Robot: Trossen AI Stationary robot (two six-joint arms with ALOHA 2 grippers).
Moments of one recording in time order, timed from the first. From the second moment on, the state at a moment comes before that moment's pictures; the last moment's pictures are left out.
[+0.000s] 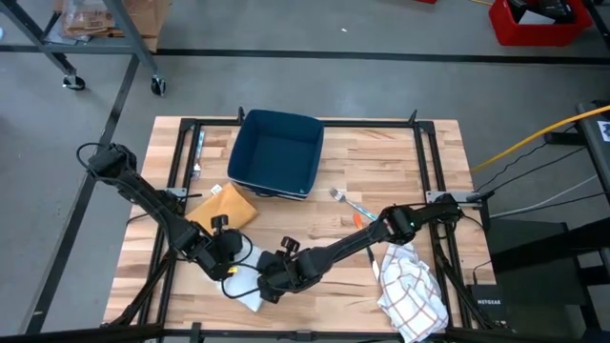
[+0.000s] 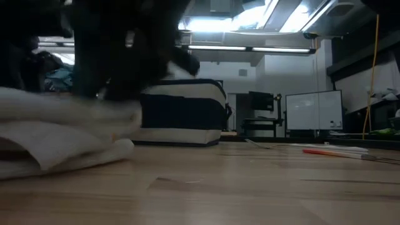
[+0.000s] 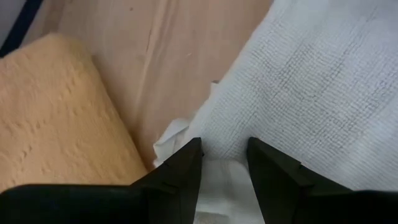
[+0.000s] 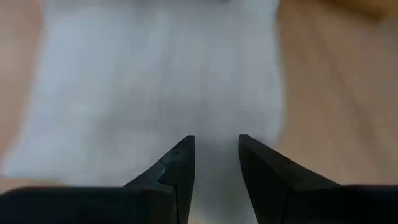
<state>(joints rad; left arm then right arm) -0.72 1.38 0.74 -0.63 -0.46 -0.84 0.43 2.54 2.31 -0.85 0.36 0.70</state>
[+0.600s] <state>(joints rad) -0.71 1.34 0.65 -0.47 -0.45 -0.91 0.42 2.61 2.35 -0.82 0.31 0.73</state>
